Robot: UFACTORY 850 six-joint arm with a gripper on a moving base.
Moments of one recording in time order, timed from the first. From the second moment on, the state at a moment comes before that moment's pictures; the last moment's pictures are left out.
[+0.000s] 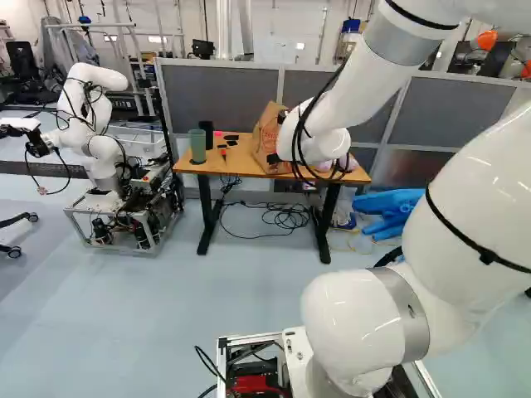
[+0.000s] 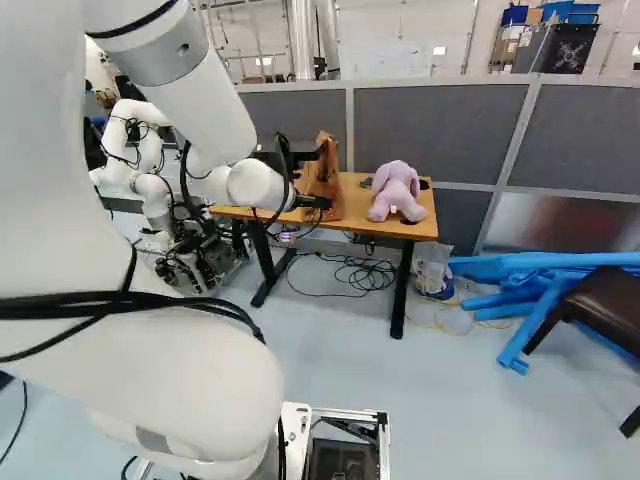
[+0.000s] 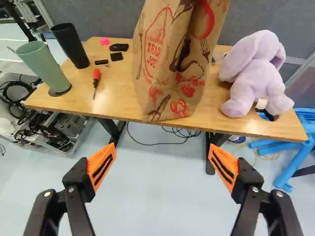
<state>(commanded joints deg) -0.6 8.0 -25.8 1.1 23.3 -0.1</state>
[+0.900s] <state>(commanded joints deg) -0.2 14.0 -10.3 0.3 43.2 0.0</state>
